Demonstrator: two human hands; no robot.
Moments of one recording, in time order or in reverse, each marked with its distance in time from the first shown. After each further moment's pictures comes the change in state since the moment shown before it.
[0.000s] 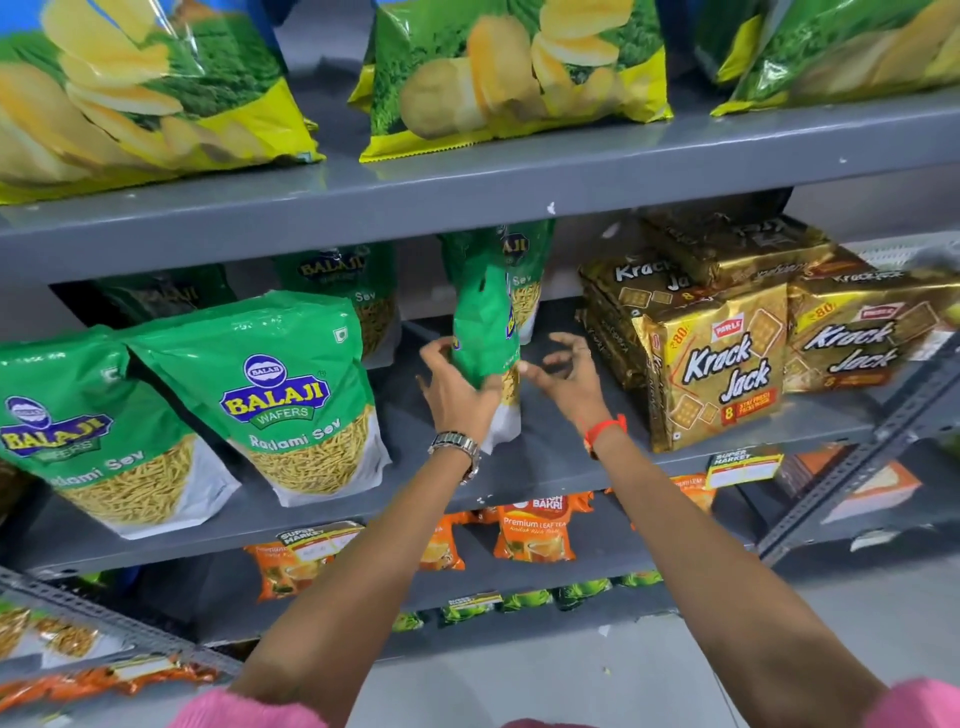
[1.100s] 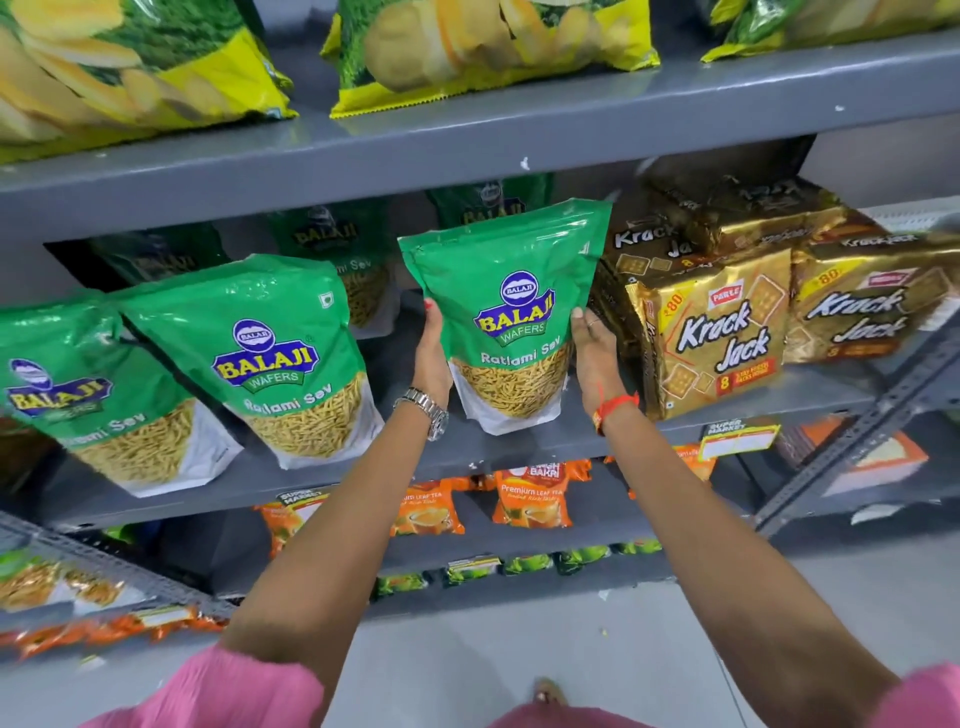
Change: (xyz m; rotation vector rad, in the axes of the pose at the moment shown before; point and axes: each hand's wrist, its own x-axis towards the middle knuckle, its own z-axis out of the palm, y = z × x) left_hand 0.018 -0.005 -0.008 -0.897 -0.349 -0.341; right_hand -0.005 0.005 -0.021 0.426 -0.025 0.018
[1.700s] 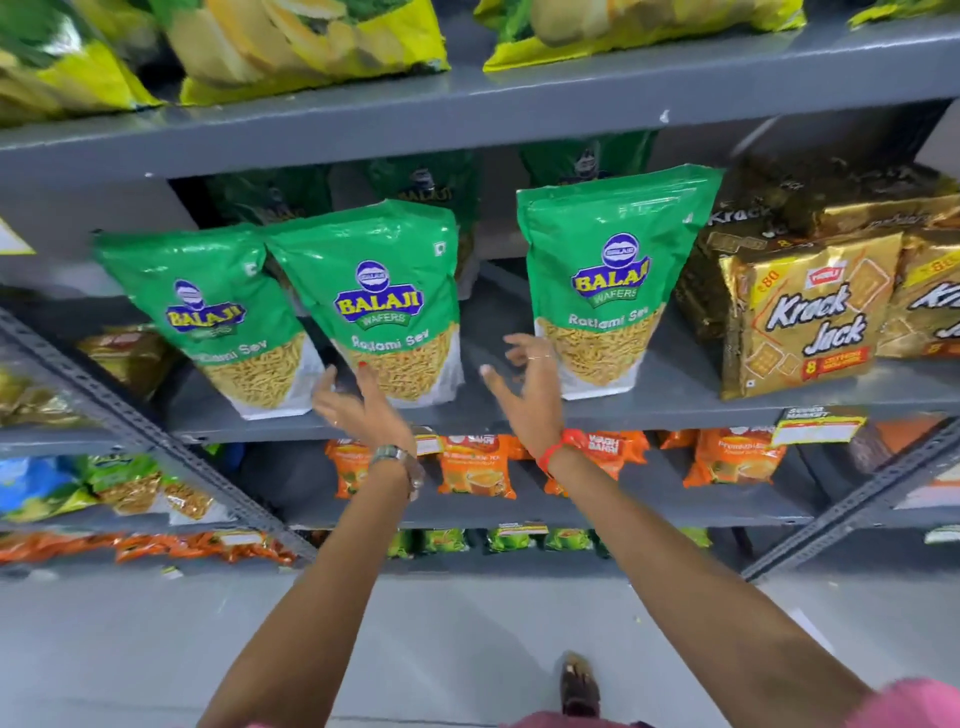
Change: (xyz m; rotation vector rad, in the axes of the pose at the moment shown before) left_hand -0.113 0.039 -0.119 0.355 0.977 0.477; right_hand -0.123 0.045 0.117 -0.519 -0.172 -0.386
